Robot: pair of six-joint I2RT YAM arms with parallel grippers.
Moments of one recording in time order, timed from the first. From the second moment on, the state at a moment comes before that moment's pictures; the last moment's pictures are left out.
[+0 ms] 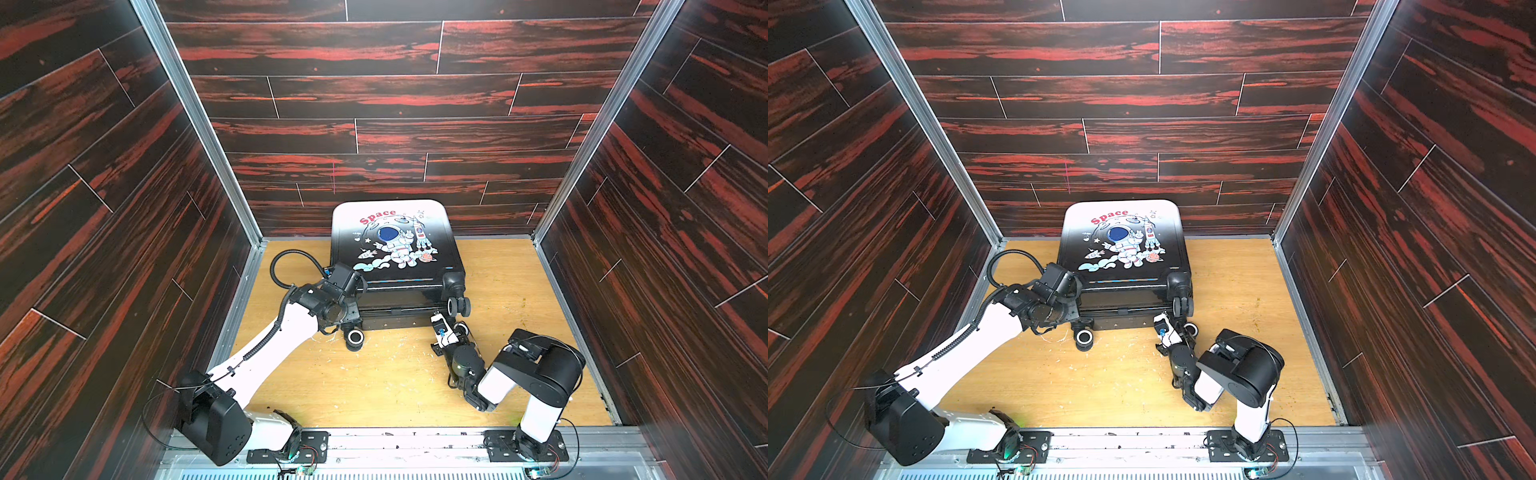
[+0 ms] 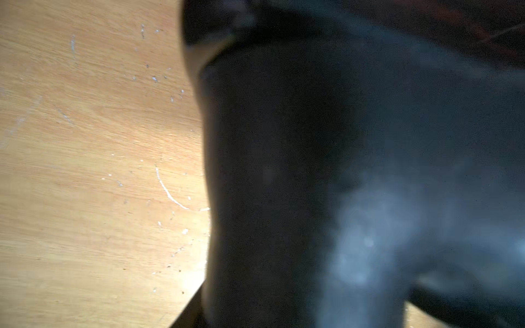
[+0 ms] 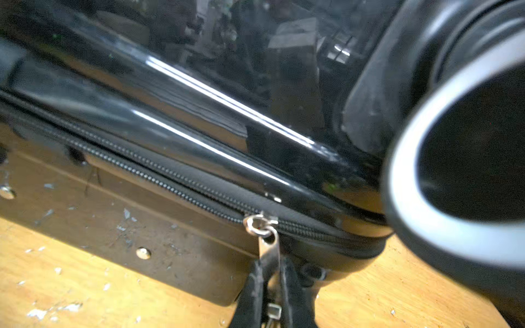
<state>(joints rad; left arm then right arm) -0.51 1.37 1.22 -0.94 -0.22 -0.73 0.90 1.81 0.27 1.45 0.66 -0.36</state>
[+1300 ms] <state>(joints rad) -0.40 1.31 1.23 -1.01 -0.22 -0.67 0.91 1.80 0.42 1.27 0.64 -0.97</state>
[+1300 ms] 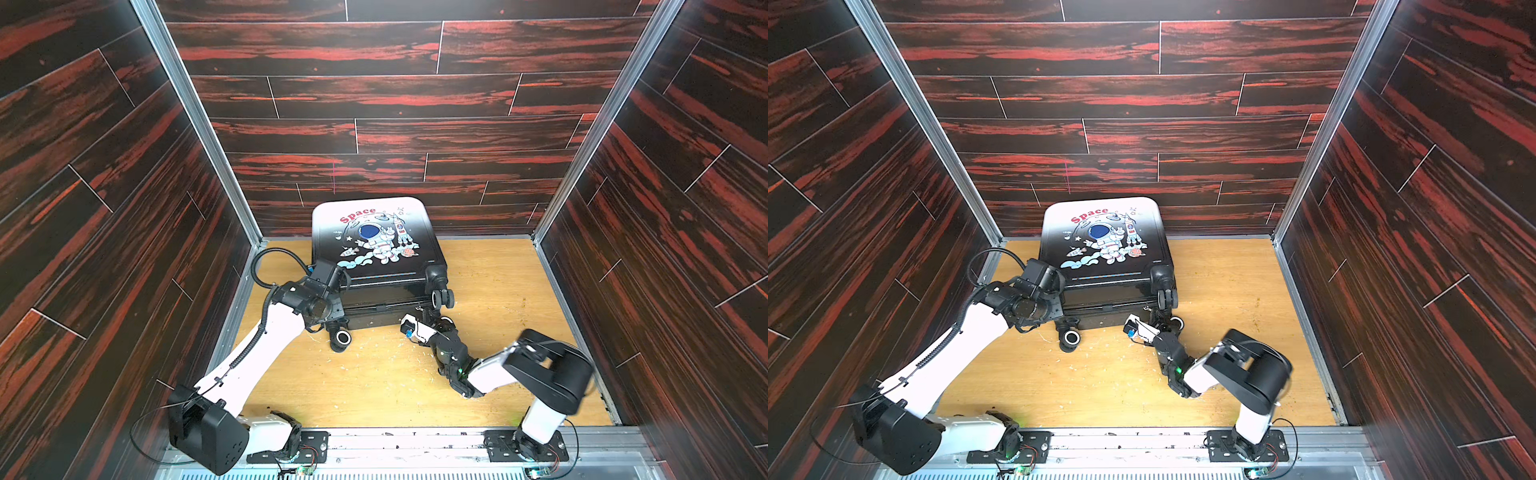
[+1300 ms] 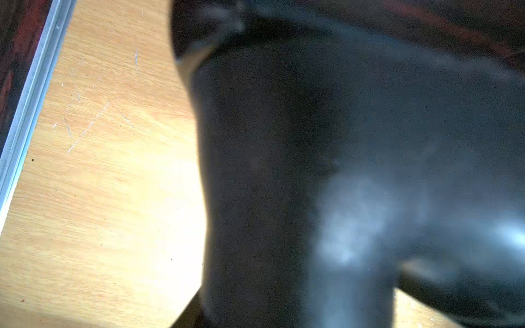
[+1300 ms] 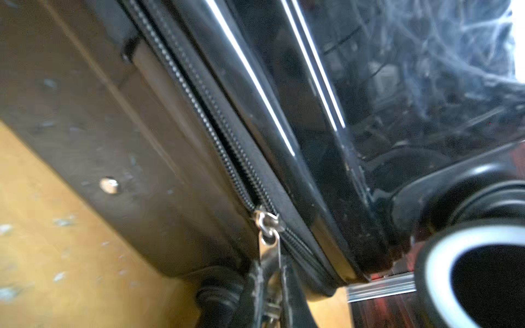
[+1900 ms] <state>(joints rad) -0.35 1.20 1.13 -0.98 -0.34 -0.60 0.80 1.90 0.40 1.52 0.66 -1.18</state>
